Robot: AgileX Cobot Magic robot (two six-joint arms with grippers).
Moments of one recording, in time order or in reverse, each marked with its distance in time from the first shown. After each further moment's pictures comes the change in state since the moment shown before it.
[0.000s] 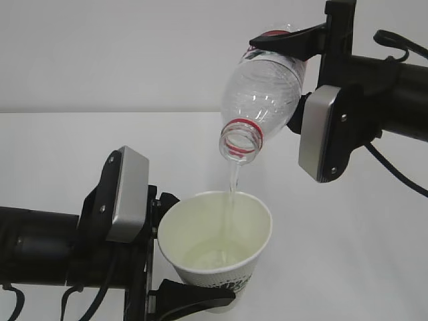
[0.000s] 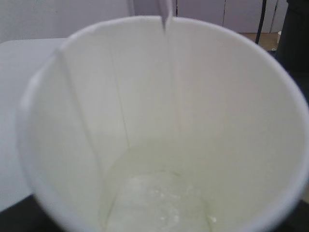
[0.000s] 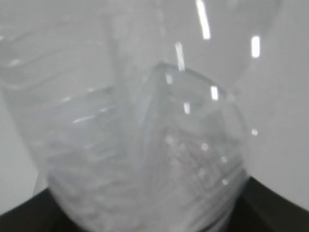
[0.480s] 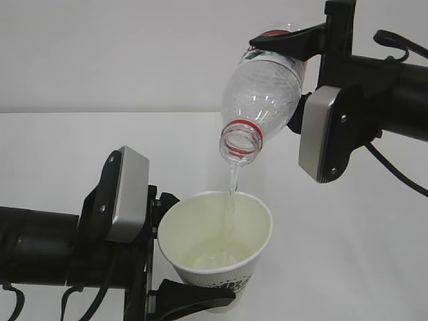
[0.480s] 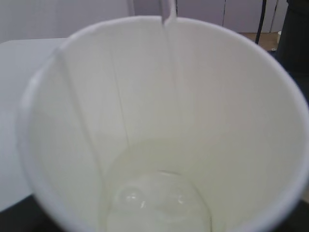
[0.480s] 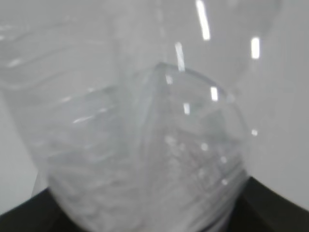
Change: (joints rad) left arm 0.000 0.000 0.000 0.000 0.000 0.000; right arm 0.000 0.000 0.000 0.000 0.000 -0.007
